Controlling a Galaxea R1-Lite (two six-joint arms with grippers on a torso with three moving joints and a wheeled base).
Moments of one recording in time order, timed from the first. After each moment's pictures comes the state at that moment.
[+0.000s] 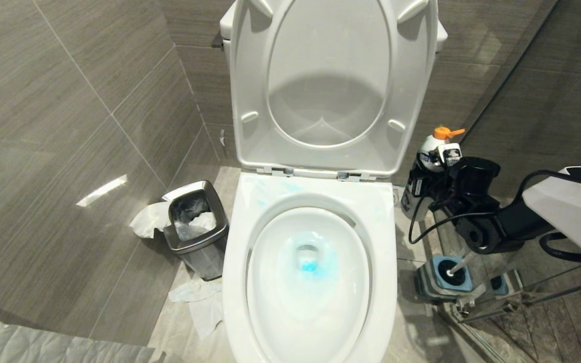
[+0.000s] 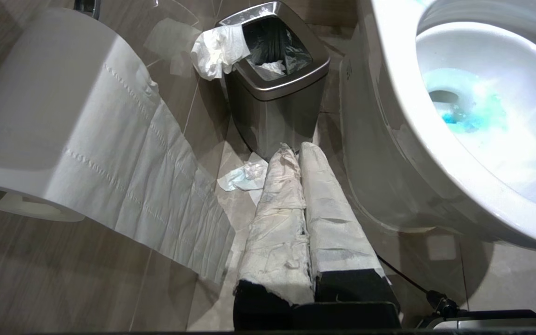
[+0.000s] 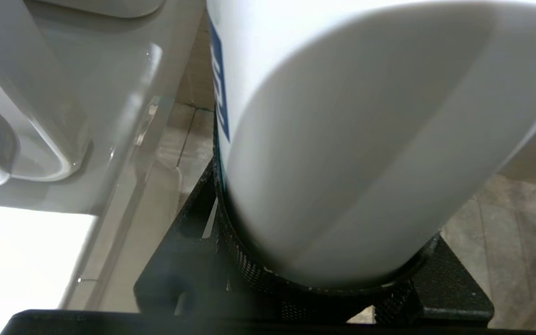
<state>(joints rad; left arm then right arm) -0.01 0.00 0.00 0.01 0.00 0.00 0.10 2.32 -1.30 -1.04 -0.18 -0.11</state>
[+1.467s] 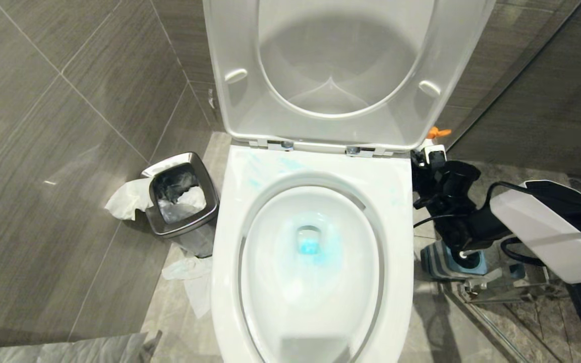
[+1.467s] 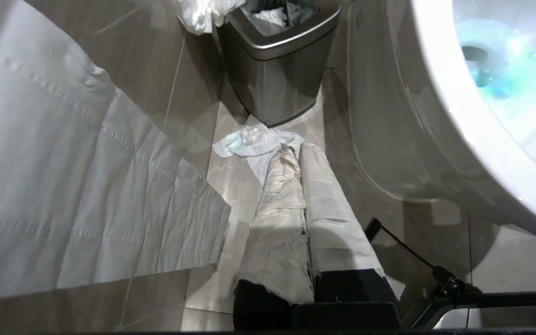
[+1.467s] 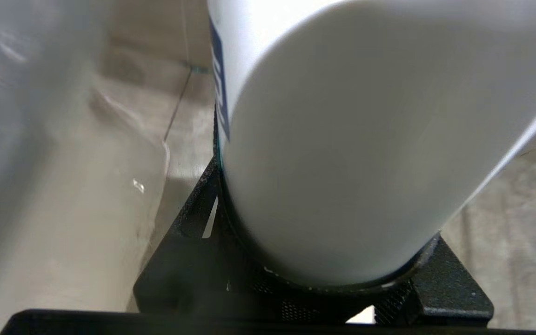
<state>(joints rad) -0.01 0.00 0.00 0.01 0.00 0.00 0.11 2.50 -1.54 -1.12 -0.18 -0.16</state>
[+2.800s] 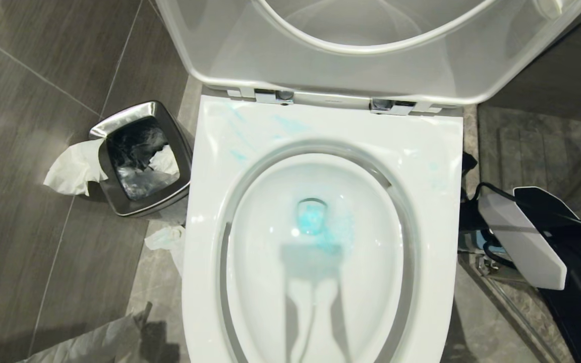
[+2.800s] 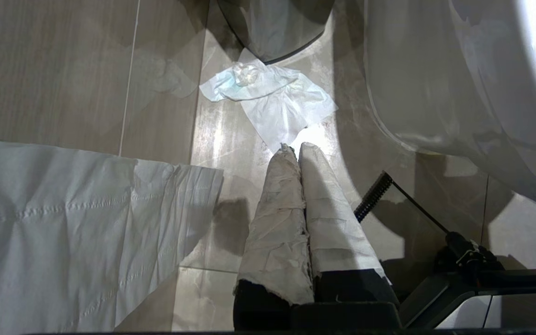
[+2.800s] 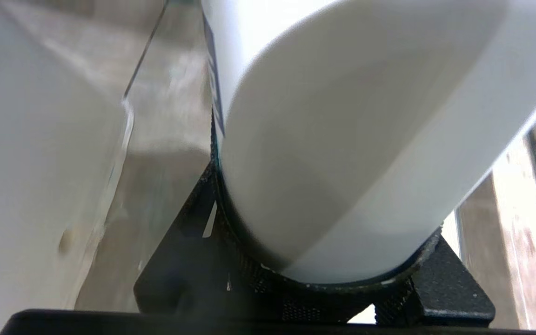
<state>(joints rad) -0.01 0.00 0.00 0.01 0.00 0.00 0.10 2.66 -1.92 -1.12 -0.19 -0.17</state>
